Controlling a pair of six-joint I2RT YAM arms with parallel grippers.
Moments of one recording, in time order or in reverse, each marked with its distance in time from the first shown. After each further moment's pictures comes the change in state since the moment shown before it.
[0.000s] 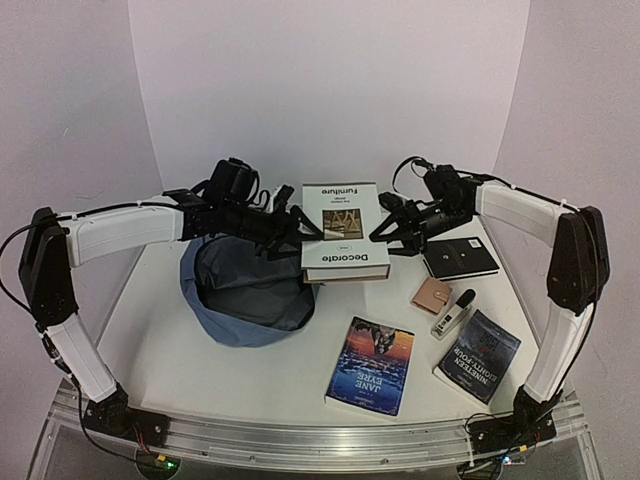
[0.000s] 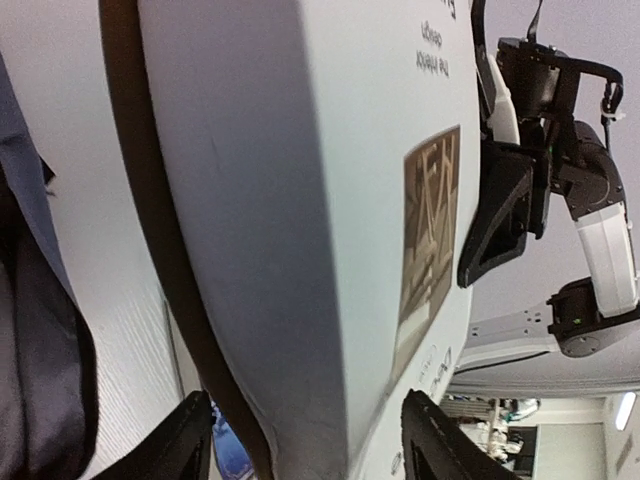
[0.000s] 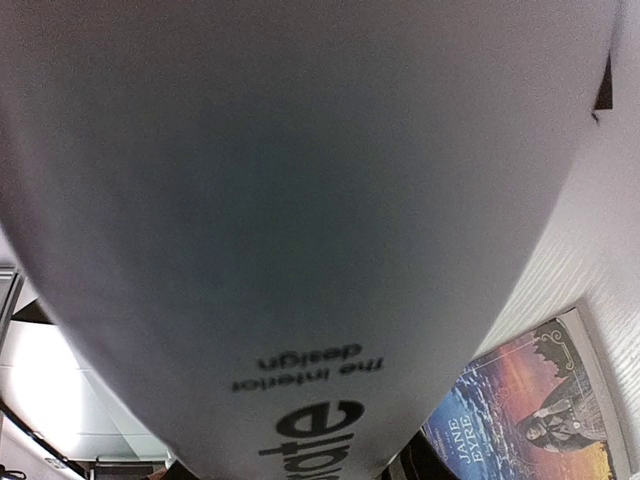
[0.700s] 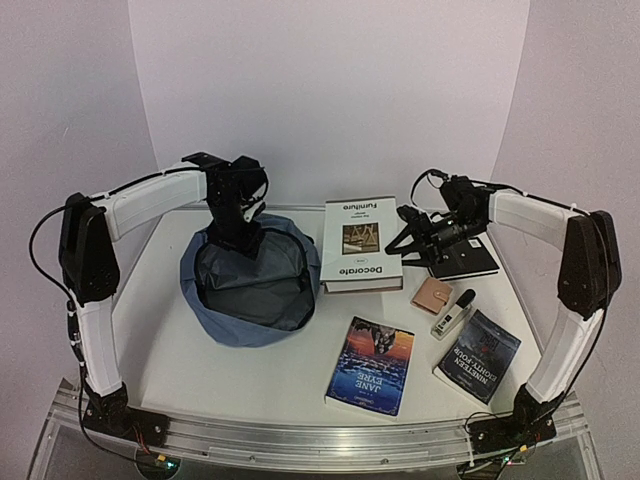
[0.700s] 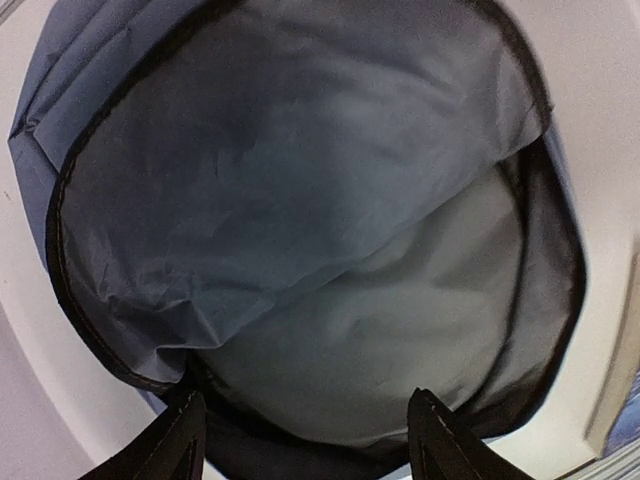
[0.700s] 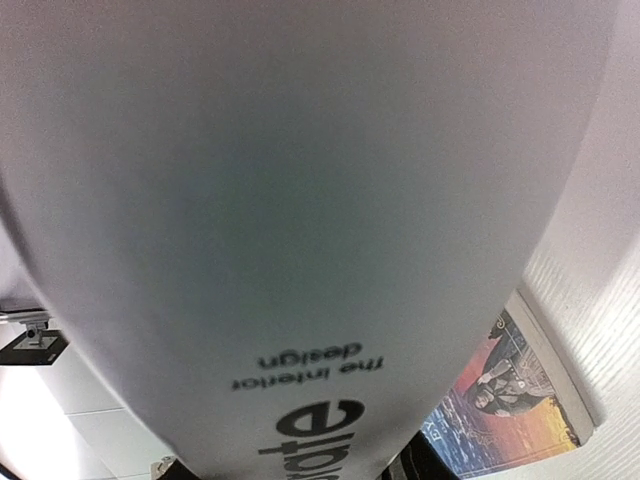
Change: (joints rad) left arm 0.082 0.261 0.468 -0.908 -0.750 0.623; right arm -0.070 -0.064 -0.135 0.001 0.124 -0.012
